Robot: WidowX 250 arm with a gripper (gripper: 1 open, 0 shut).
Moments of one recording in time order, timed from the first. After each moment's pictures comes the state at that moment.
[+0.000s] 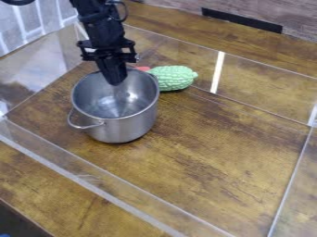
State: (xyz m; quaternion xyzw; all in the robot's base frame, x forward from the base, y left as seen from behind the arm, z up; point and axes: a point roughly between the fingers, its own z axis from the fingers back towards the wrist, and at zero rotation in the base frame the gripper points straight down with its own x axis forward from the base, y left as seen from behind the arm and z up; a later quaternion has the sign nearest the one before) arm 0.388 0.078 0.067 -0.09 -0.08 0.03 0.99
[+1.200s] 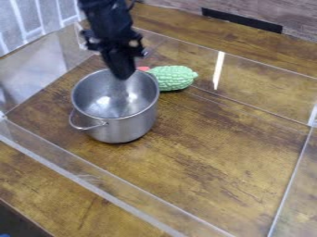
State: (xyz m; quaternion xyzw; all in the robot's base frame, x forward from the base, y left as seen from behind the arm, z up) arm 0.363 0.029 0.121 -0.08 -0.15 -0.04 0.98
